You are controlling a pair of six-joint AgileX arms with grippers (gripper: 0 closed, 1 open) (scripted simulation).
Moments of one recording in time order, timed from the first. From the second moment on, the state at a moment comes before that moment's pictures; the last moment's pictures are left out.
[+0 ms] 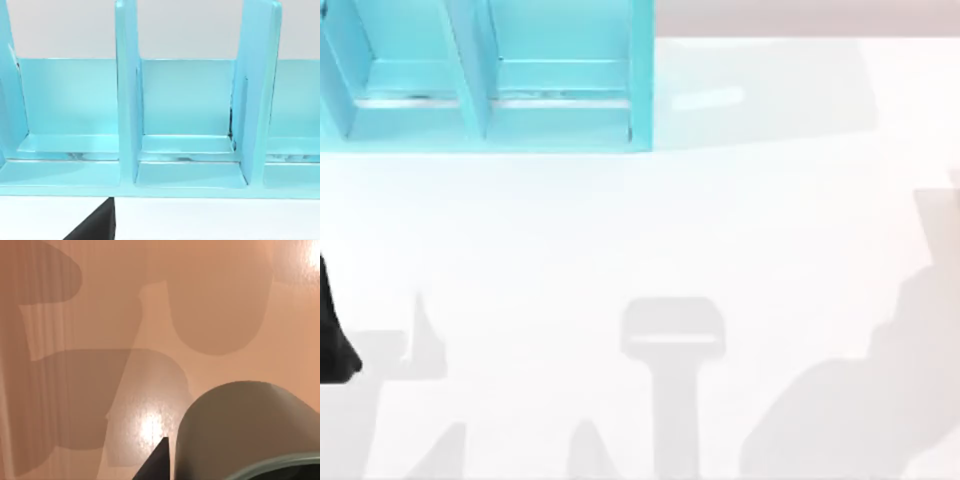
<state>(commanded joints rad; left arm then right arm) 0.00 0.00 0.00 0.00 0.00 0.00 -0.46 1.77 1.36 -1.04 -0.06 -0.46</state>
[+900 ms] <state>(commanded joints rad) 0.00 0.00 0.00 0.00 0.00 0.00 -0.47 1.77 1.36 -1.04 -0.06 -0.46</state>
